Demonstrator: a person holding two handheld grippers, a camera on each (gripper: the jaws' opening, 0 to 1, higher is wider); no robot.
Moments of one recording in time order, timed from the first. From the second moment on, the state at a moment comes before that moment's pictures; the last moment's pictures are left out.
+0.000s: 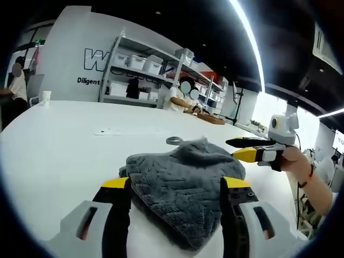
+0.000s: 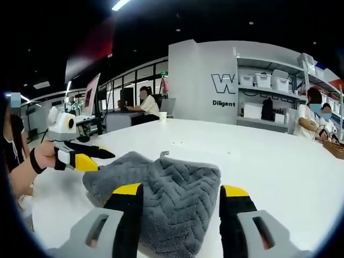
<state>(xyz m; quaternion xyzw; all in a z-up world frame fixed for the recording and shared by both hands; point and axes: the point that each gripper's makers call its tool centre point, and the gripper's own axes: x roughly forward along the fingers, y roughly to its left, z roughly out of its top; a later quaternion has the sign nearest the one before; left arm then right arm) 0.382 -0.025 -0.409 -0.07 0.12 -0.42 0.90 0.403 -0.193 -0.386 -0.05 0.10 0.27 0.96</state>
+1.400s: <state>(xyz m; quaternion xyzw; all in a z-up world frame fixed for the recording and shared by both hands) 0.459 -0.030 -0.425 -0.07 0.17 -0.37 0.91 0.433 -0.198 -0.413 -0.02 0.14 0.21 0.97</state>
